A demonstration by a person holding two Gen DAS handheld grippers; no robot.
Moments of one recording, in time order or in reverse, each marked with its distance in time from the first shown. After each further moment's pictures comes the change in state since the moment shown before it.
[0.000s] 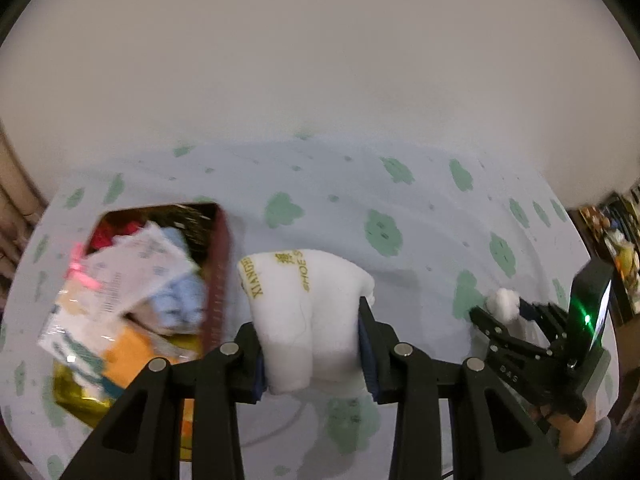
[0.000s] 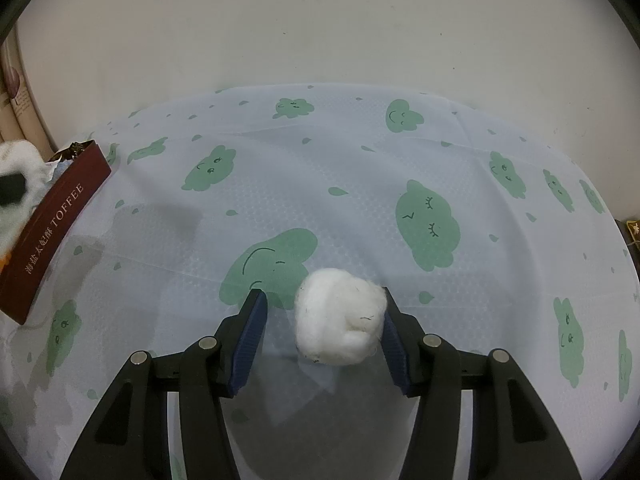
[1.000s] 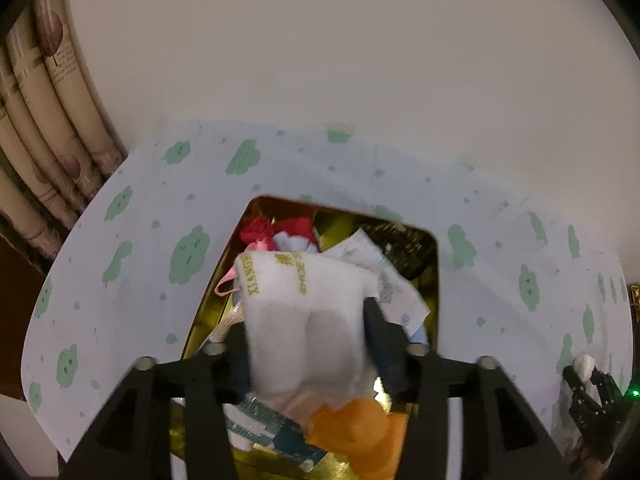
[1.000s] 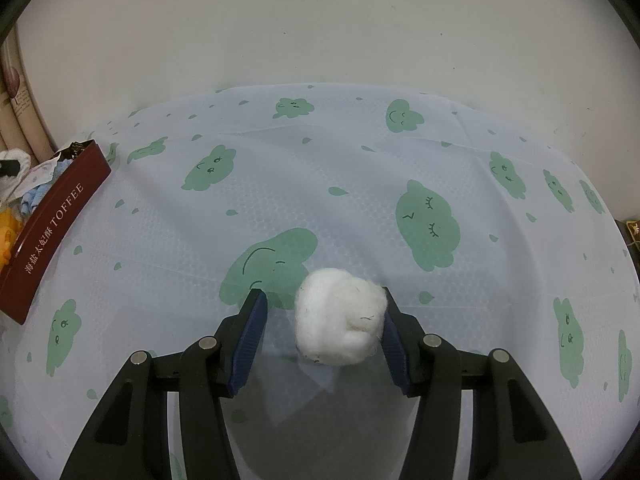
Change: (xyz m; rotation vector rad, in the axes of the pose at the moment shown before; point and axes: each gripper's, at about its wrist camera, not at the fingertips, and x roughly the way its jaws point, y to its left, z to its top) left arm 0.015 0.160 0.022 -0.235 0.073 0.185; right arm -0.001 0.000 0.001 -0.001 0.000 -0.002
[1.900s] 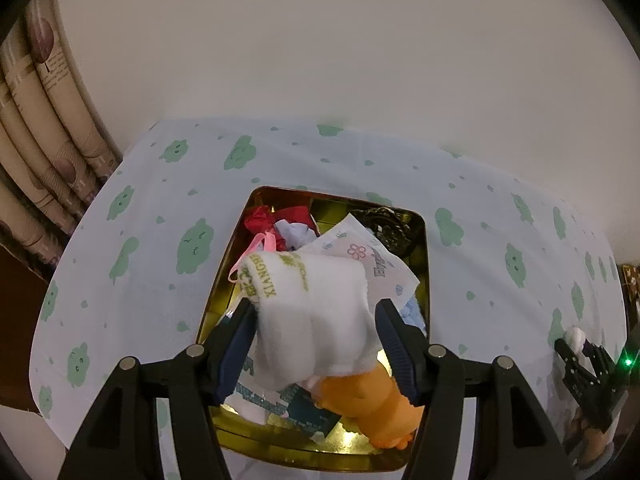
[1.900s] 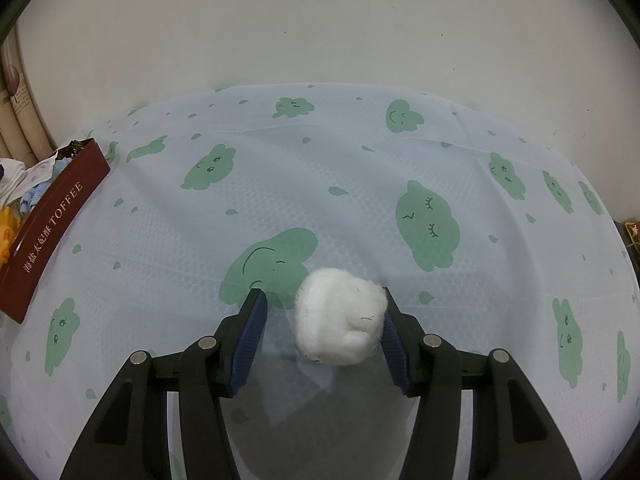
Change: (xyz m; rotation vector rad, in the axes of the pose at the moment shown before) left arm -0.026 0.003 -0.007 0.049 0.017 -0.041; right arm 0.000 0.000 0.000 -0.002 0.000 -0.002
